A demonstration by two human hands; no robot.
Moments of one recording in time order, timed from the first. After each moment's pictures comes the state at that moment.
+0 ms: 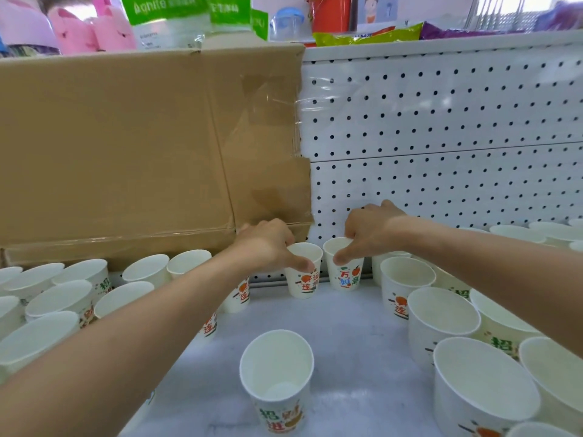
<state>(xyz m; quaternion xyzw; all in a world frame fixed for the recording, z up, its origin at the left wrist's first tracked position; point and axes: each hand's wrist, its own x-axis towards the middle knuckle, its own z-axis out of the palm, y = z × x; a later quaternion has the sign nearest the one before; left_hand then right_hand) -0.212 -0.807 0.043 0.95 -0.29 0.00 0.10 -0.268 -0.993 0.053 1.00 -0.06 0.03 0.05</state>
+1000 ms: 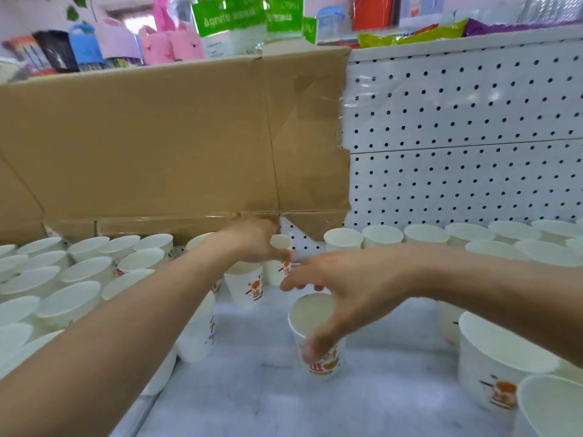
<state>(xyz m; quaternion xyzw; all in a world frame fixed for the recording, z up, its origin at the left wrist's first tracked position) -0.213 -0.718 0.048 0.96 -0.26 0.02 -0.09 -0.372 -0.865 0.068 0.97 0.22 -0.12 -0.06</state>
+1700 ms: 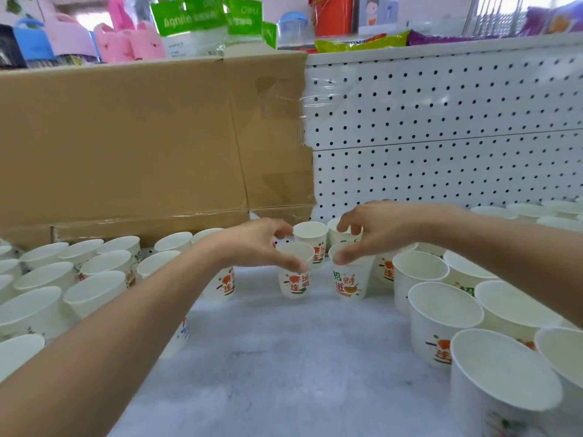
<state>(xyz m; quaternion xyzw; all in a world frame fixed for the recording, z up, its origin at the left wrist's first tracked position) -0.258 -0.744 0.044 0.92 -0.36 -0.09 0.16 -0.357 -0.957 0.066 1.00 0.00 -0.02 0.00</state>
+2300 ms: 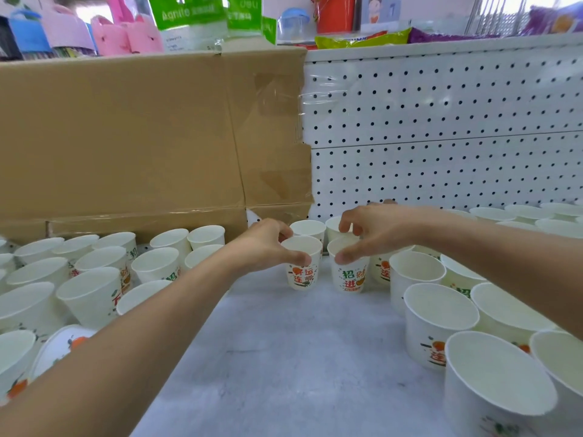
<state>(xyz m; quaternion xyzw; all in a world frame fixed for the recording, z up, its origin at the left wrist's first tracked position) -0.262 -0.766 0.024 0.92 -0.27 -0.05 0.27 -0.347 -0.968 0.056 1.00 -0.03 -0.01 -0.01</state>
